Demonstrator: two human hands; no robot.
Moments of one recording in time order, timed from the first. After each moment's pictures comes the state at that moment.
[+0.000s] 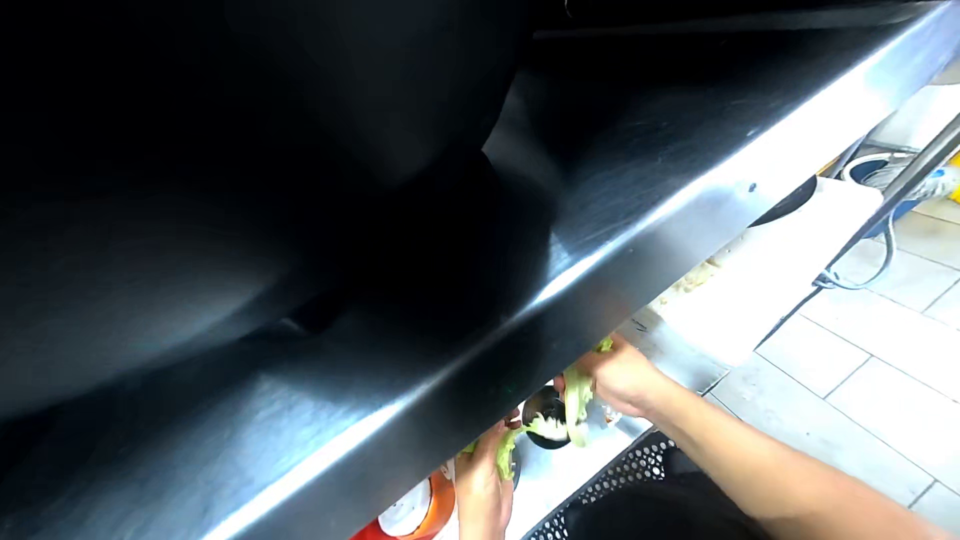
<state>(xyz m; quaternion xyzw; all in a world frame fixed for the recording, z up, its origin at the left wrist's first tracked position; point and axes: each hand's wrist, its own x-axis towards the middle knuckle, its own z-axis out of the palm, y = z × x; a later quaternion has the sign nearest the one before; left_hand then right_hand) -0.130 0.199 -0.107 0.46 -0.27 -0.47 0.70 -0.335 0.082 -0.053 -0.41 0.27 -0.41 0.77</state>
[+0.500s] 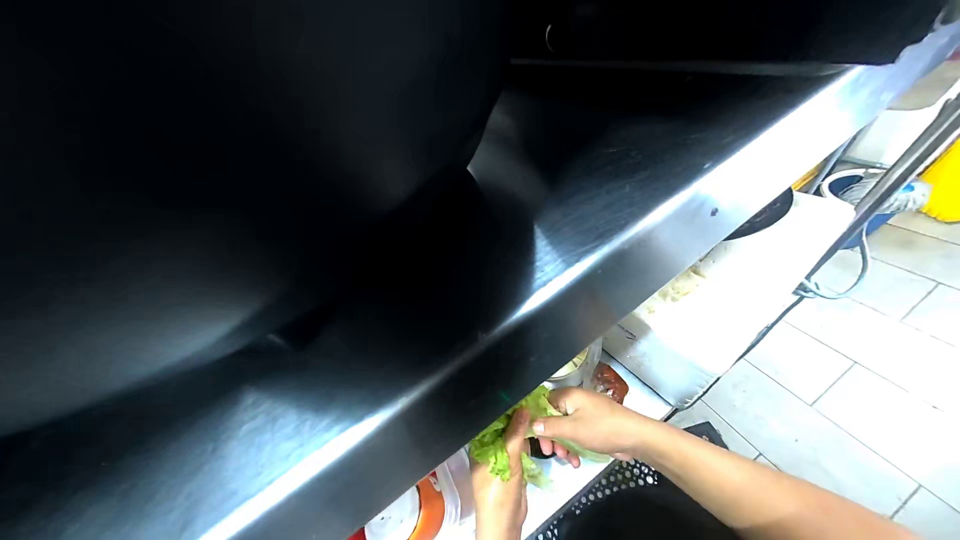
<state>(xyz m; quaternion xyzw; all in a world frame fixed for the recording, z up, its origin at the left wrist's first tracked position) -0.172 0.181 -0.096 0.55 -0.28 -0.42 0.67 -0.330 0.100 -0.087 -0.57 0.27 -0.14 0.77</state>
